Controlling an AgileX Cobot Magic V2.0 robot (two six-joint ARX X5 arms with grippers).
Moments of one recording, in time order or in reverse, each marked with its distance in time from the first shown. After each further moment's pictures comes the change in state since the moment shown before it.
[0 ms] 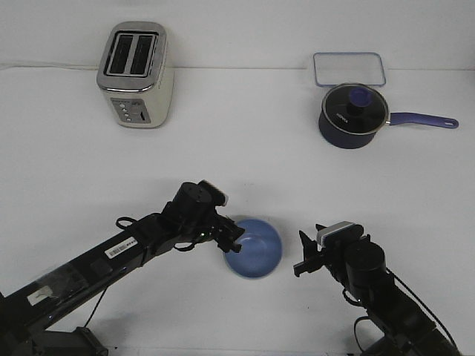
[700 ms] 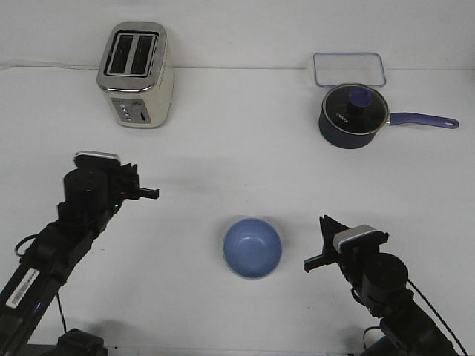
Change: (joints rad) left arm 0.432 -0.431 -0.014 -0.089 -0.434 0.119; right arm 0.000 -0.153 0.000 0.067 0.119 -0.055
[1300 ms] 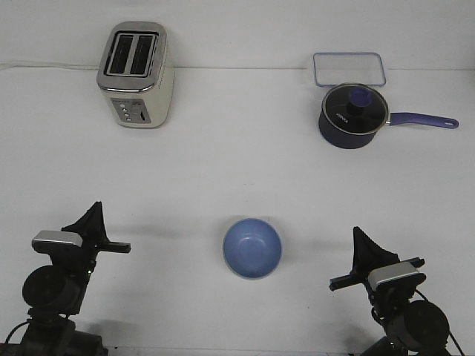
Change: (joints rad) left arm 0.103 -0.665 -0.597 0.361 0.023 0.068; right arm 0.000 -0.372 -0.109 -0.018 0.120 -0.075
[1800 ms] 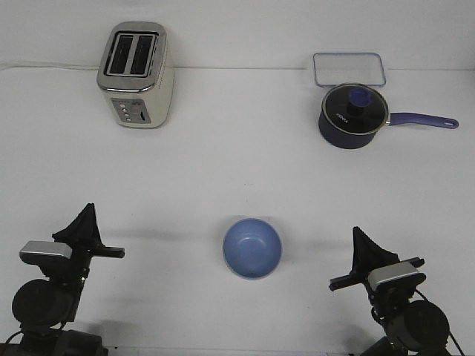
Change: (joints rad) left arm 0.000 -0.080 0.000 0.003 0.000 -0.022; right arm 0.000 0.000 0.000 0.003 0.000 0.000
